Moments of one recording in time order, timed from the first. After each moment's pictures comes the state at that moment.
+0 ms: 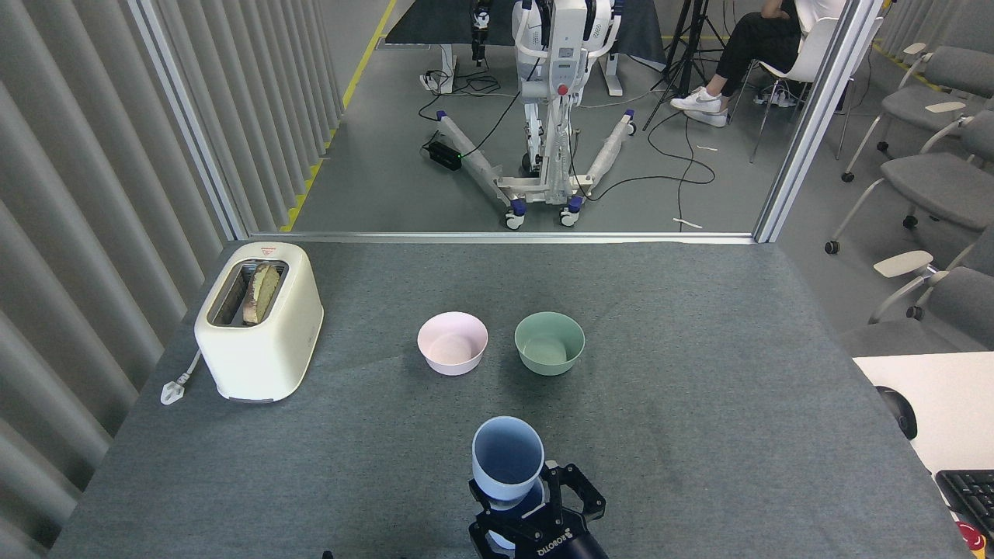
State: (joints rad) left arm 0.30 0.04 -0.31 -1.45 -1.44 0.18 0.43; right arm 0.12 0.20 0.27 -1.62 1.76 -0.29 0.02
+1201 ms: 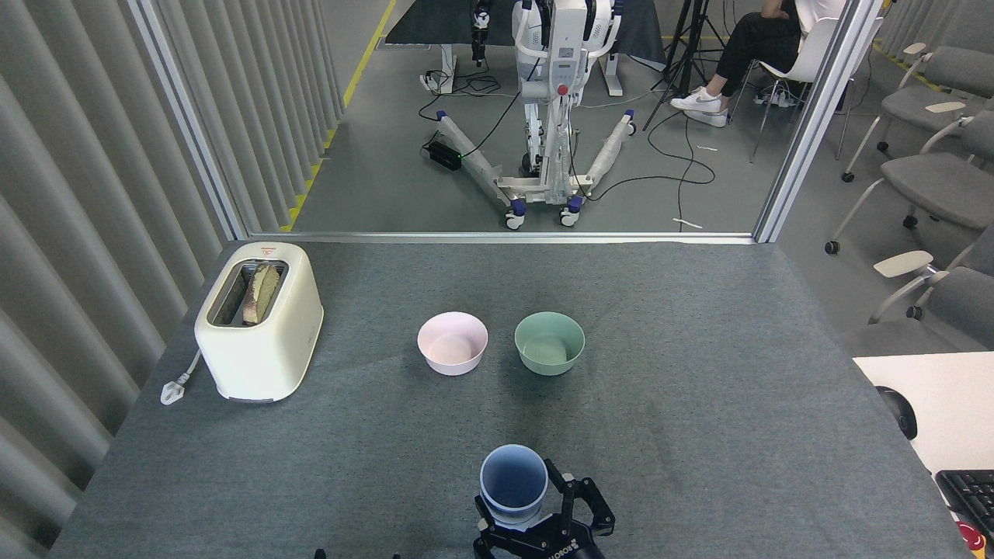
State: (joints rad) left arm 0.30 0.04 -0.30 -1.45 -1.44 0.17 0.43; right arm 0.13 0.19 0.26 -1.58 1.75 -0.26 -0.01
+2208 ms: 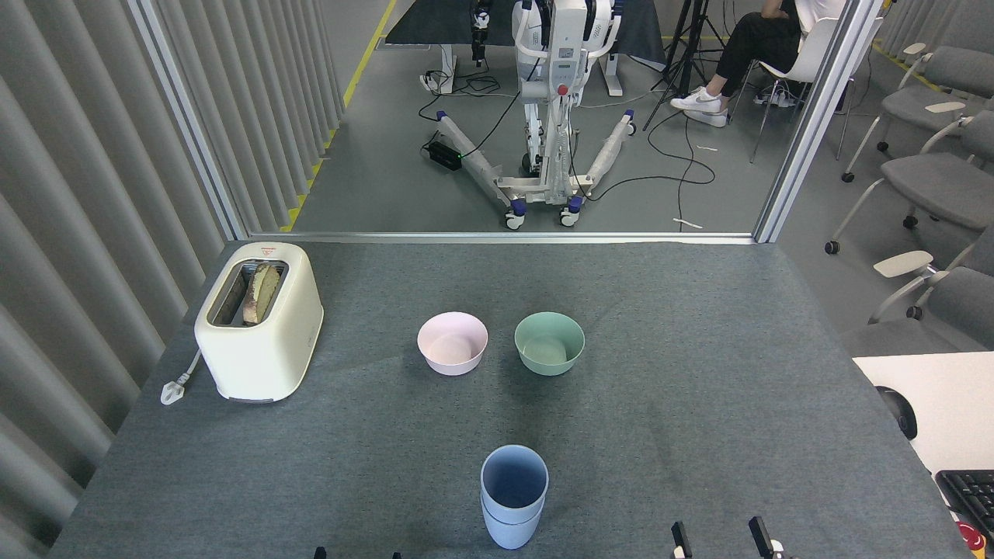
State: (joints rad) left arm 0.30 0.04 -0.29 -1.45 -1.44 0.17 0.42; right arm 0.35 0.10 -0.17 -1.62 1.58 -0.28 -0.33
